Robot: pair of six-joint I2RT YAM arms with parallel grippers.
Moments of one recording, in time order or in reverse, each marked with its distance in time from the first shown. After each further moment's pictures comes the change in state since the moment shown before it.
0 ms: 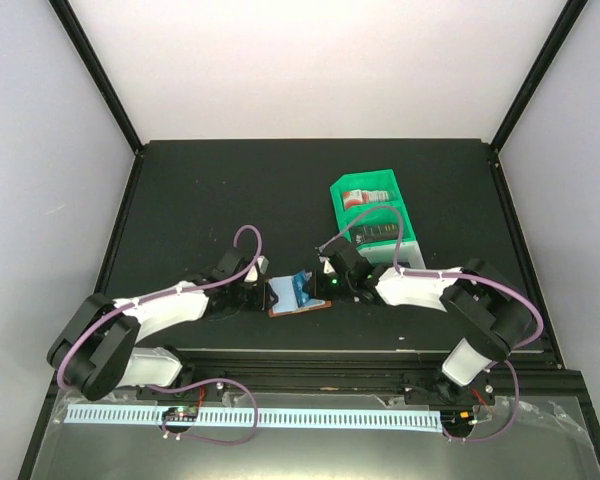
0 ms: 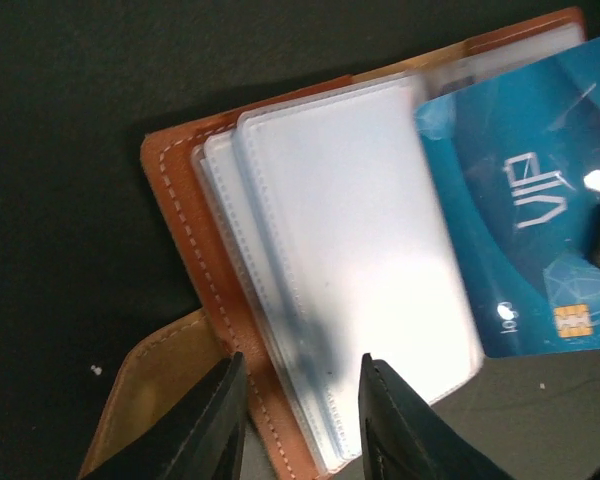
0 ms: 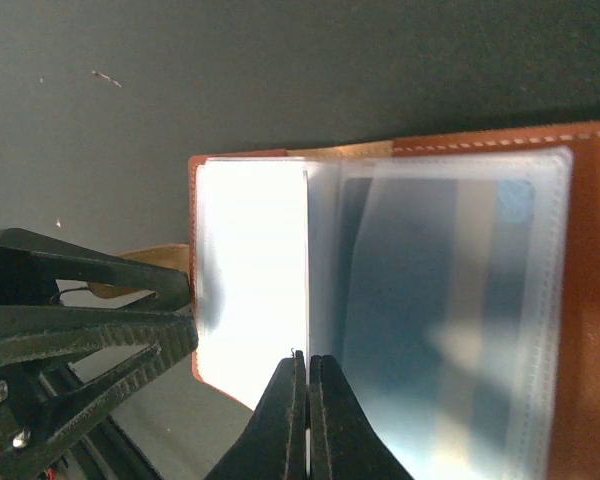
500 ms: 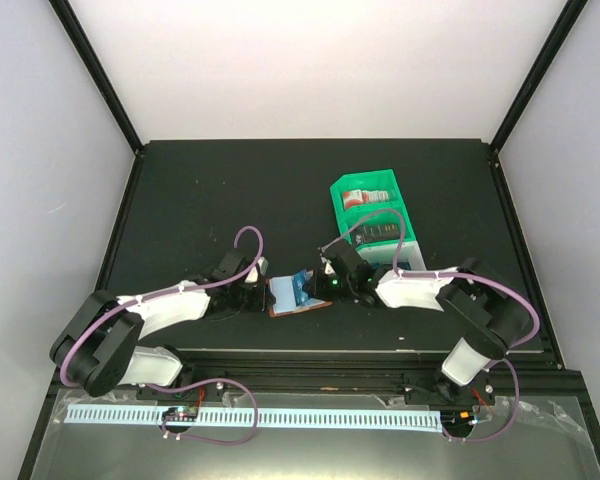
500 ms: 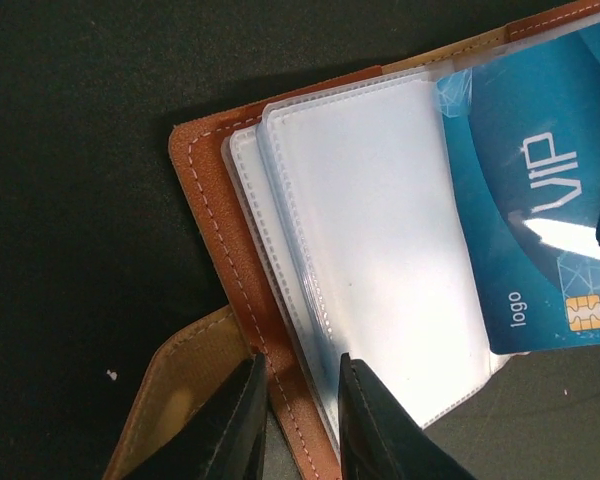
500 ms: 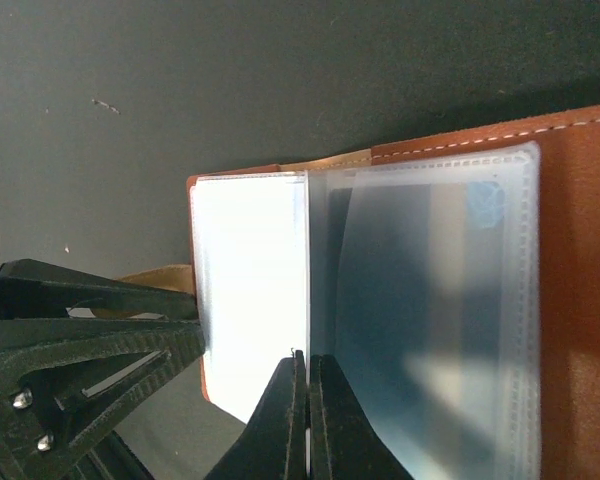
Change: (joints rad) left arm 0.000 0.034 -0.005 0.005 -0.016 0.000; right arm 0.001 0.019 -0.034 0.073 0.018 0.069
